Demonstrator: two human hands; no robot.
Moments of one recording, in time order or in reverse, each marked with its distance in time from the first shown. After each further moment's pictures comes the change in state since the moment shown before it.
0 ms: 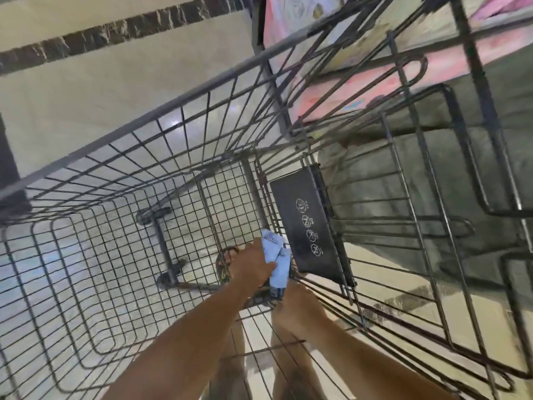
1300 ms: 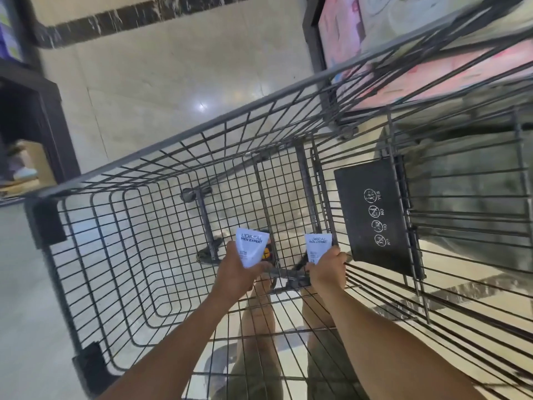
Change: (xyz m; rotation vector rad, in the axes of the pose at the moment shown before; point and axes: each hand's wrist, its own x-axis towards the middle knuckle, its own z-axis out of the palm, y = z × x) left_hand -0.100 -0.138 -0.065 -0.747 0.149 -0.161; right_hand 0.056 -0.061 0.042 0.122 0.308 0.338
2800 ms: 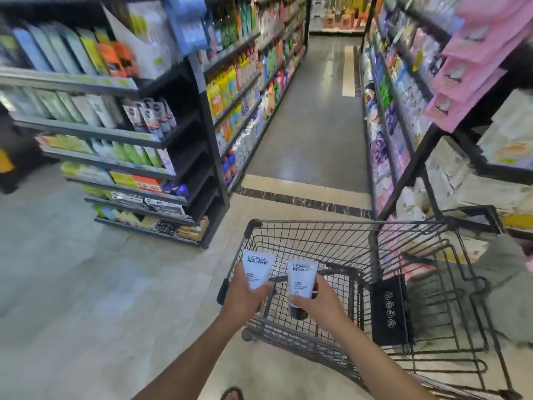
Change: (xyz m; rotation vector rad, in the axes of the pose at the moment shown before) left_hand -0.386 -0.020 -0.089 -0.403 0.636 0.436; right_hand -0.392 0.025 -0.144 0.321 -0.207 -1.084
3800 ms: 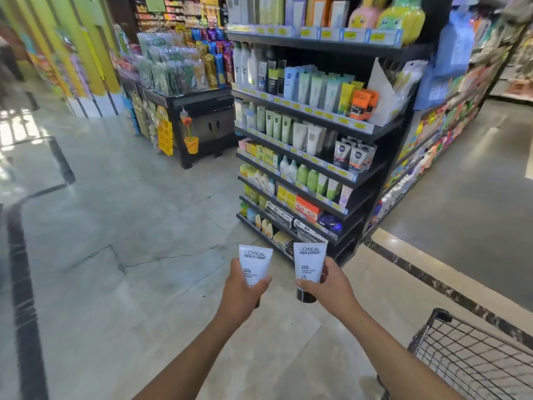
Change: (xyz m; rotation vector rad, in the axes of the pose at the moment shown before) left_hand -0.006 -0.129 -0.475 -0.238 0.573 -0.009; right_hand 0.013 -0.291 0.429 -0.194 -0.311 -0.430
